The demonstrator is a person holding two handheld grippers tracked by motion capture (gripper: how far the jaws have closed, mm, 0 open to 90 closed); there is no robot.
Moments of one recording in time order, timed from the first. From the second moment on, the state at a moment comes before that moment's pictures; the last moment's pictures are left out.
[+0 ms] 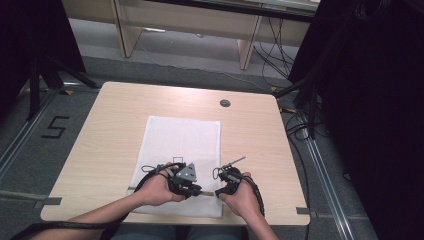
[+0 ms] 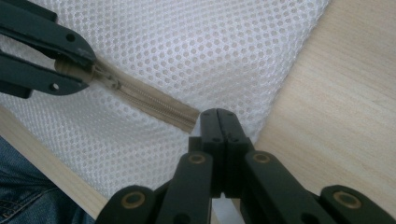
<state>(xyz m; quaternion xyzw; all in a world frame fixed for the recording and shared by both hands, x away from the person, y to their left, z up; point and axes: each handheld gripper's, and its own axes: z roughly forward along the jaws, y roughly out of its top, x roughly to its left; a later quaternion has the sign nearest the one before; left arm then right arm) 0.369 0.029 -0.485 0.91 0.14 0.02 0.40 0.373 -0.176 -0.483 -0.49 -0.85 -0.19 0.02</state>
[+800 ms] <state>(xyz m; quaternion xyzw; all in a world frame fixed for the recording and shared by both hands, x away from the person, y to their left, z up) 0.368 0.036 -0.482 0.91 0.14 0.02 0.39 0.371 -0.174 -0.480 -0.50 -0.85 -0.18 0.01</state>
